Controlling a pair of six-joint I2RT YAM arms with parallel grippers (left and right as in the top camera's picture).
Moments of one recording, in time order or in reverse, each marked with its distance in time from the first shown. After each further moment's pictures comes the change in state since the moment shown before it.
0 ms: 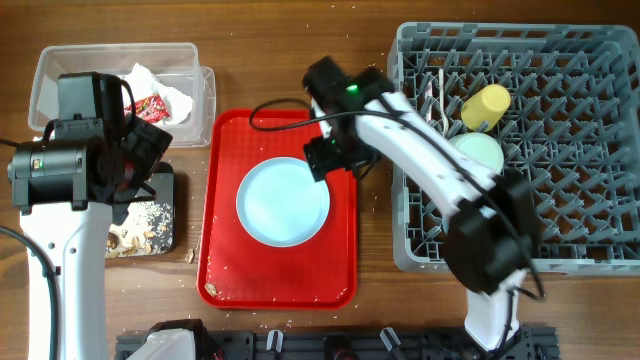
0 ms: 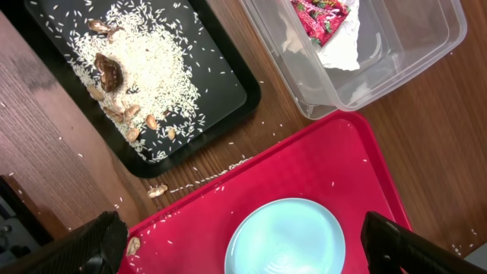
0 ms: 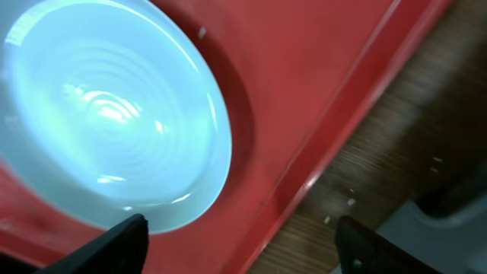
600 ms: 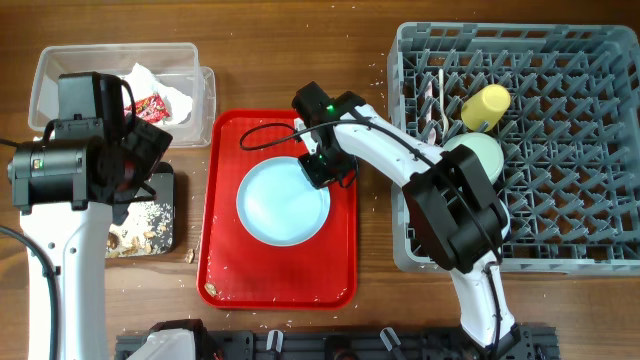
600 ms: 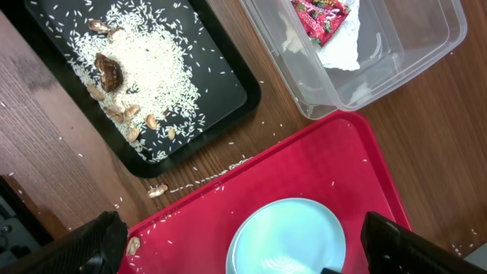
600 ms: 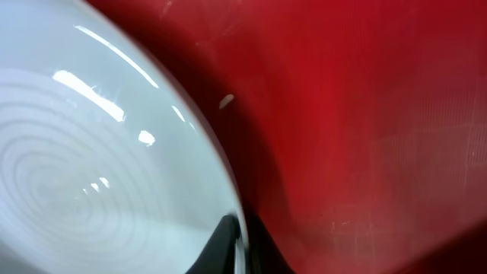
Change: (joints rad) left arm 0.000 0.000 0.000 0.000 0.000 0.000; right arm 0.008 0.137 -0.097 0.253 -0.083 -0.113
